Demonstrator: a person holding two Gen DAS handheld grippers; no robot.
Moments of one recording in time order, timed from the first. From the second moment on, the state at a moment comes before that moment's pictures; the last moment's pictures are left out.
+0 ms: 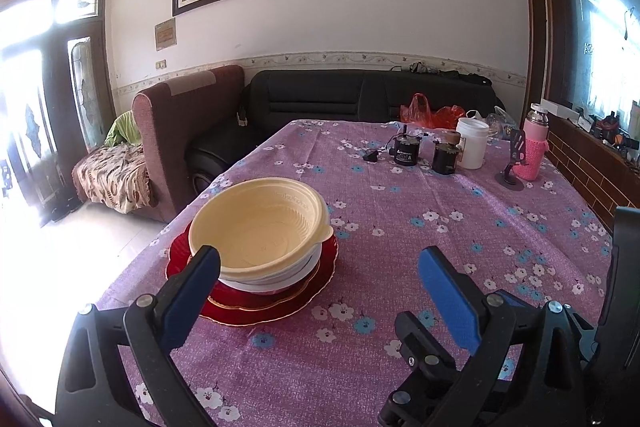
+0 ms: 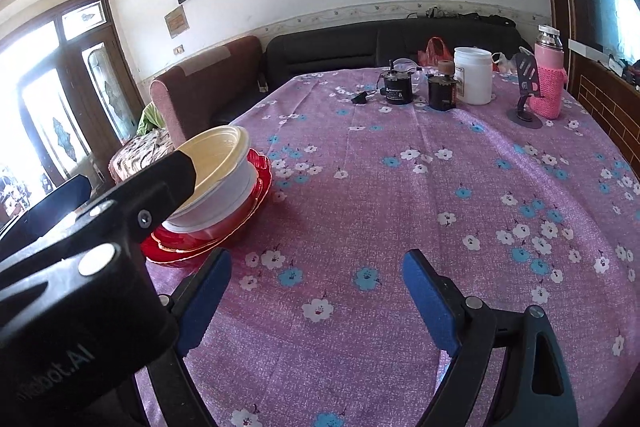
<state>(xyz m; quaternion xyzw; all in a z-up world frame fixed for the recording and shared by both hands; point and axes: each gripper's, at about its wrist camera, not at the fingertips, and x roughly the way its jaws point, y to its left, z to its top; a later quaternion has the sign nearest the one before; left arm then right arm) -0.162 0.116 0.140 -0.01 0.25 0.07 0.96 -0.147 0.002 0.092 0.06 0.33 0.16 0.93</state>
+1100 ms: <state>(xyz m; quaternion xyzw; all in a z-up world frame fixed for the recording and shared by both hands) -0.169 0.270 0.148 -0.10 0.25 0.20 0.94 -0.030 0.061 0.097 0.10 0.42 0.16 0.89</state>
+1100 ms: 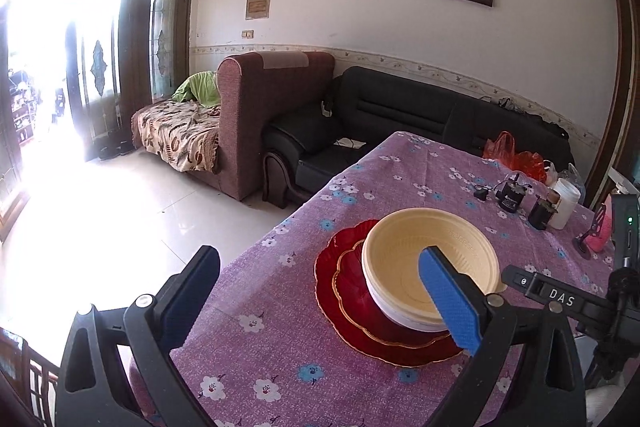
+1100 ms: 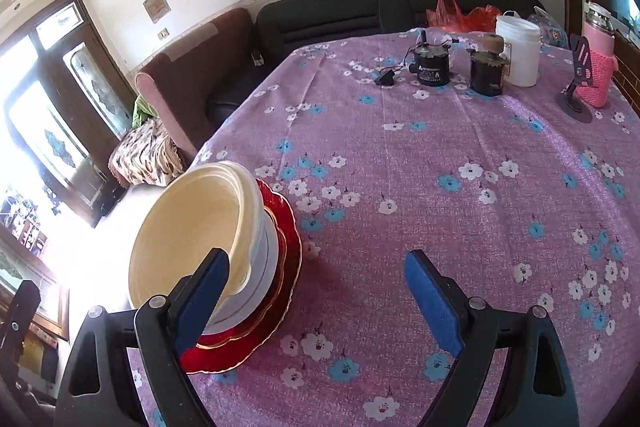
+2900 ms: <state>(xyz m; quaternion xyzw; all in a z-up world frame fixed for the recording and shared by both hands) -0.160 0.231 0.122 -0.12 0.30 0.15 0.93 -0.146 0.113 0.100 -0.06 0.32 0.21 0.92</state>
